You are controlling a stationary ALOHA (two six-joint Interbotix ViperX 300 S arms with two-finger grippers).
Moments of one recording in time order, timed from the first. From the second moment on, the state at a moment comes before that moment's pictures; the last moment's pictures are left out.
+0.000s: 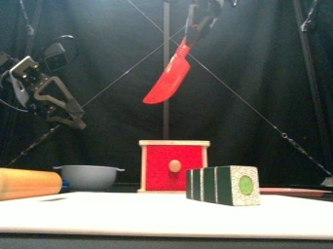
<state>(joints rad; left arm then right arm) 0.16 -0.63 1.29 -0.15 -0.27 0.00 -0.11 -0.10 -0.07 -3.10 -1.25 3.06</state>
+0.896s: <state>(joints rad) 0.16 -0.64 1.29 -0.15 -0.27 0.00 0.00 -0.50 0.68 -2.96 -0.46 3.08</state>
